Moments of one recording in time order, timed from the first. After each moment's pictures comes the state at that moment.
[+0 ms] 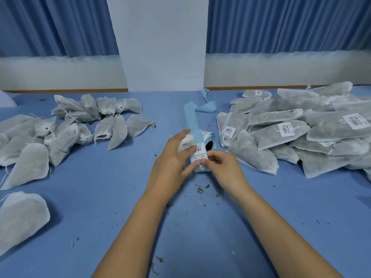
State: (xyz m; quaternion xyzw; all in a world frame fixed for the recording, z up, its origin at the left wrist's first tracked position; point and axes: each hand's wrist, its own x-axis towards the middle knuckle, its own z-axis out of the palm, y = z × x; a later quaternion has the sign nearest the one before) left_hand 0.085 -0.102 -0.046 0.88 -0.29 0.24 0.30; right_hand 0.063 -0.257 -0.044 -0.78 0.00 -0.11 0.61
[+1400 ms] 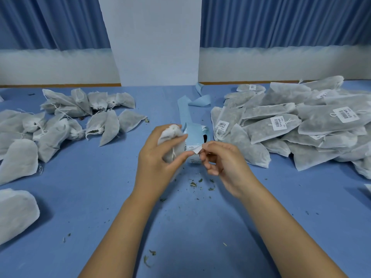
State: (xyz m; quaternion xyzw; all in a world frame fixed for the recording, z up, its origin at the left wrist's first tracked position) left_hand 0.066 -0.101 -0.031 0.77 -0.29 0.36 0.44; right_hand 0.038 -0.262 -0.013 -0.61 0.00 -0.01 0.79
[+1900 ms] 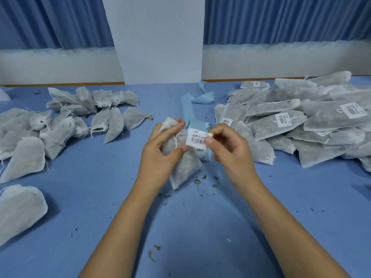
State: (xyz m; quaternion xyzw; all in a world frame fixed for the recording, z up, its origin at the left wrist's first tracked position) left_hand 0.055 -0.098 -0.017 0.73 -0.21 0.14 0.64; right_hand 0.033 -0.258 -0.011 -0.68 -0.16 -0.20 0.68
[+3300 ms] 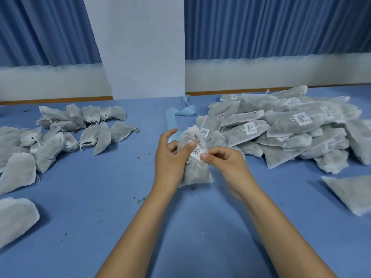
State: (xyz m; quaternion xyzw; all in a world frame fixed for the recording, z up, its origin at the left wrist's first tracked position) left_hand 0.041 -0.169 -0.006 0.70 -0.10 0.10 0.70; right_hand 0.003 -0.305 -0.008 -0.66 -0.01 -0.12 0.74
